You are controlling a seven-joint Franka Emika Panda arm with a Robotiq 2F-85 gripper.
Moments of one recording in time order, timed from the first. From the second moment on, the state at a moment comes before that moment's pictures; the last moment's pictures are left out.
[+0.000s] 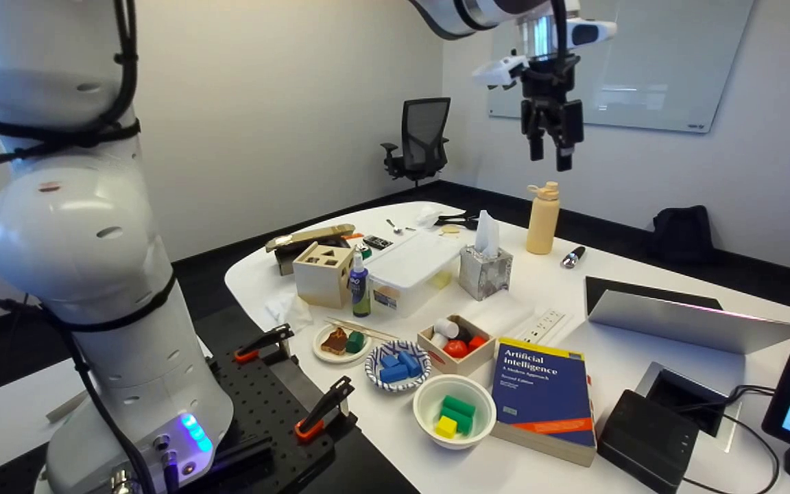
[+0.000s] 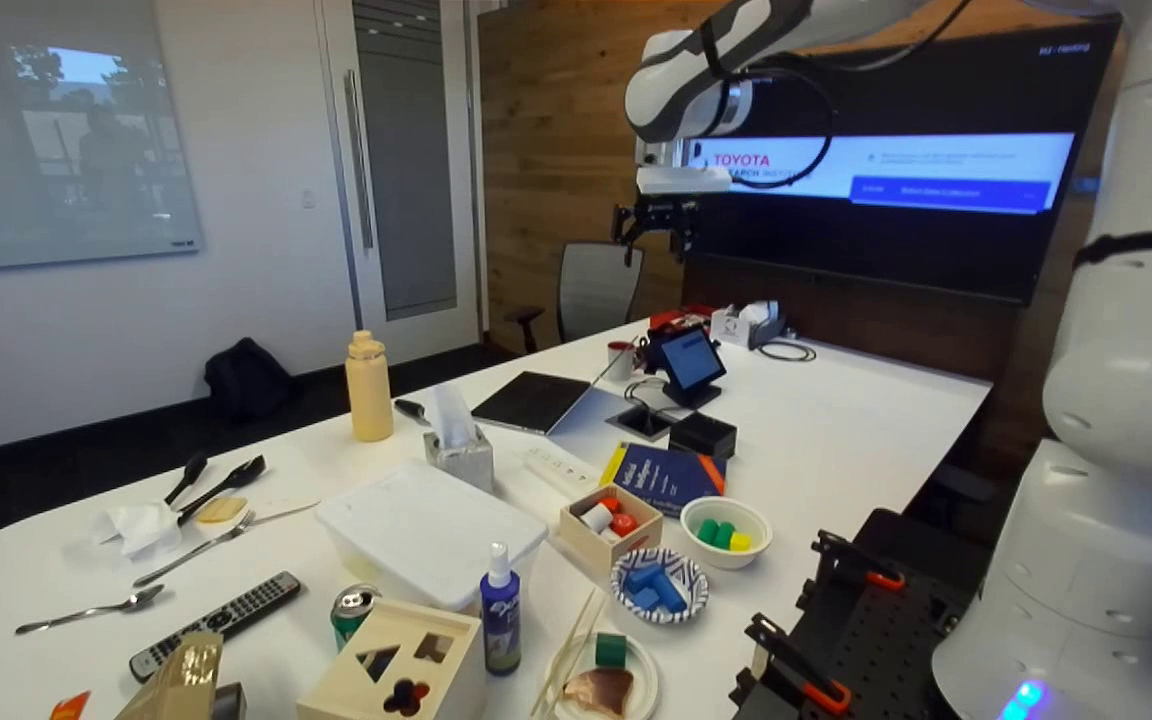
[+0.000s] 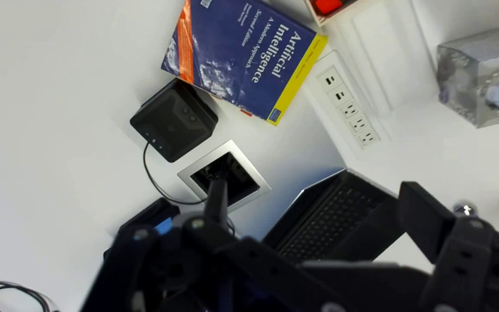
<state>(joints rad) -0.19 0.14 -0.14 -1.86 -0.11 2.16 0.38</state>
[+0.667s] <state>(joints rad) -0.29 0.54 -0.24 -1.54 0.03 2.11 0.38</state>
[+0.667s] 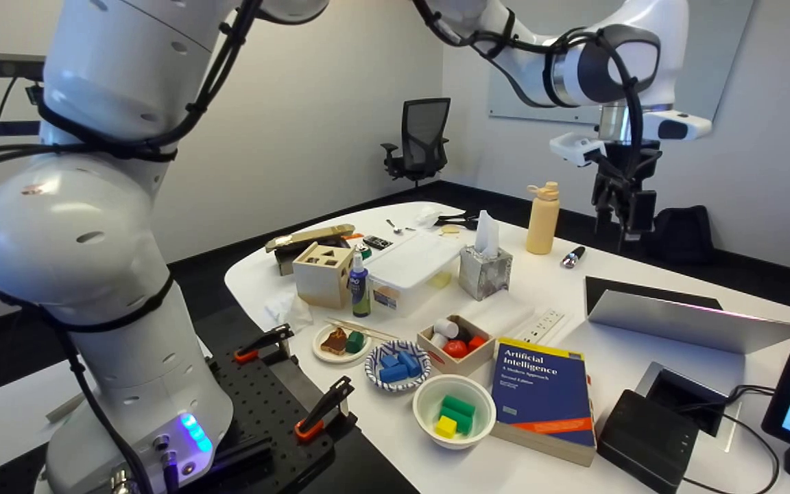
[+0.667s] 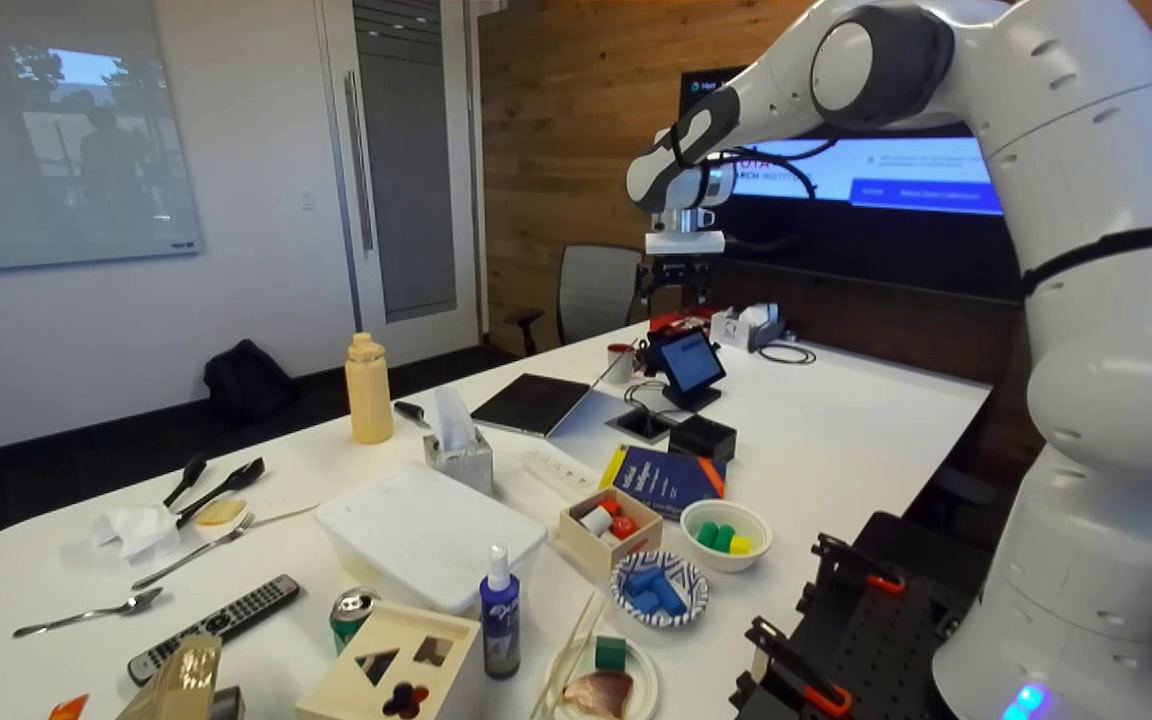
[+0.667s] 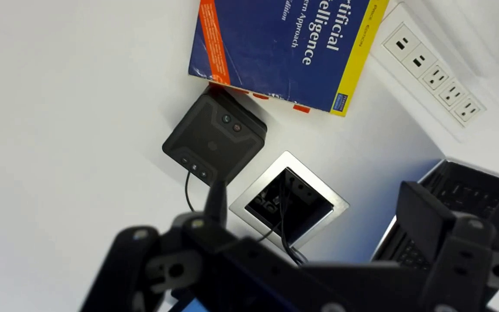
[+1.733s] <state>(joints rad) -0.39 0.82 -0.28 -1.48 0.11 2.12 0.38</state>
